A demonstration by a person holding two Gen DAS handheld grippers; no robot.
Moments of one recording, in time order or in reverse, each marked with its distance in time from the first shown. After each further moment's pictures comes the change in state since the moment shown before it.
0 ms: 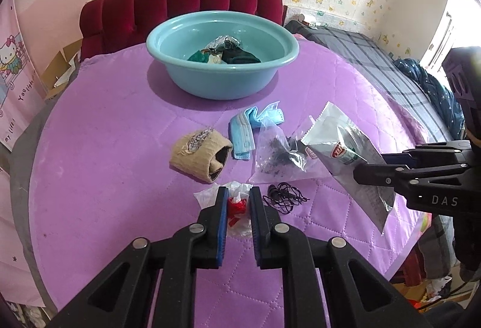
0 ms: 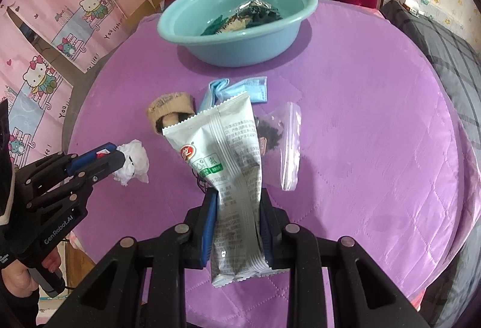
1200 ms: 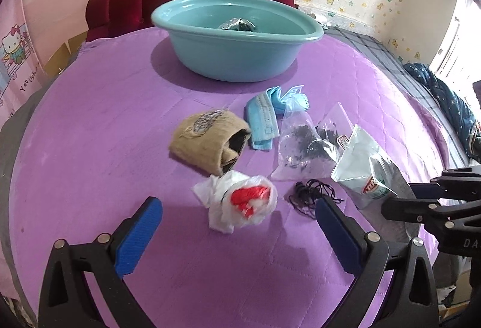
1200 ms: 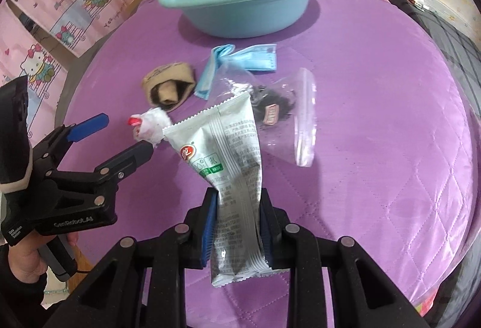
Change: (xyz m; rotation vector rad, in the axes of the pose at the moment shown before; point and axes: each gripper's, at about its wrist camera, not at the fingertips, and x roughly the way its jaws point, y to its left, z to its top) left arm 0.058 0.016 -0.019 -0.036 -0.007 0.015; right arm 0.034 0.011 -0.024 -0.005 0.035 0.003
